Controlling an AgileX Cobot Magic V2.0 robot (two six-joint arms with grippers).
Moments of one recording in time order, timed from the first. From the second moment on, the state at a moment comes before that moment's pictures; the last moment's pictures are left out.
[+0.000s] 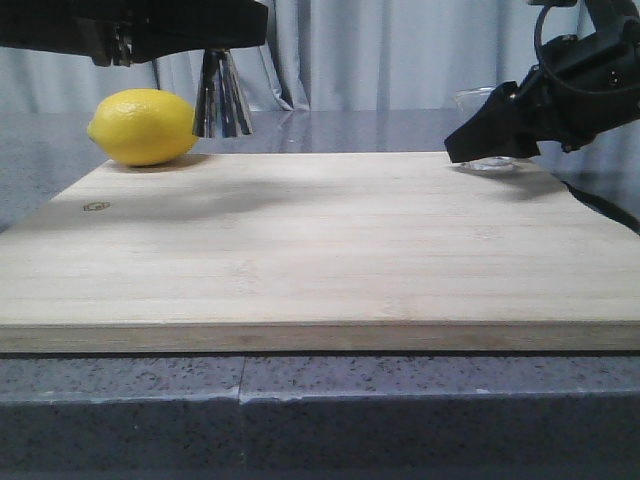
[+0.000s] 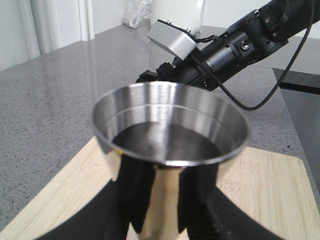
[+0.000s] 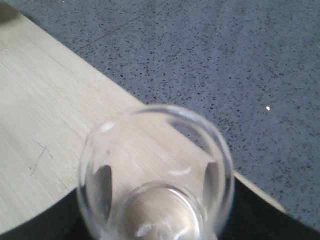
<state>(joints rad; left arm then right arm) -0.23 1.64 -0.95 -1.76 1.16 2.16 0.01 1.69 -0.93 -1.41 -0.64 0.98</state>
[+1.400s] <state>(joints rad) -0.23 1.64 -0.95 -1.76 1.16 2.16 0.01 1.22 -0.91 -1.85 -0.66 1.67</state>
